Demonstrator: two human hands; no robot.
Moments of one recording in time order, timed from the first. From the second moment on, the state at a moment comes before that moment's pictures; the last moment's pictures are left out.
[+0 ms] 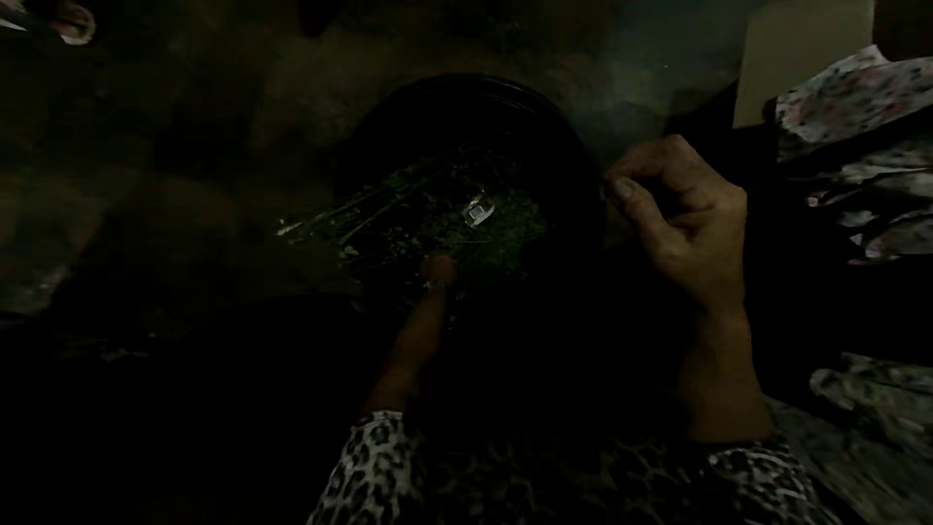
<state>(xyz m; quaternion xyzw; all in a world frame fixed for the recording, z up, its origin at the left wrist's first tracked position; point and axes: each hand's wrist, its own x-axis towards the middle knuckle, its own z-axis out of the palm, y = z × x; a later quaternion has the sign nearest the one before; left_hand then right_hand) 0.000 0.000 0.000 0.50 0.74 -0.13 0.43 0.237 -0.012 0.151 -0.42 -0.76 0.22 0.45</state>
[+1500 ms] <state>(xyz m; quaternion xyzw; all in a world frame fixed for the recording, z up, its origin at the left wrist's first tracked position) -0.093 0.073 -0.040 0.68 0.70 -0.18 0.17 0.236 -0.009 0.140 -0.42 -0.78 0.27 0.36</state>
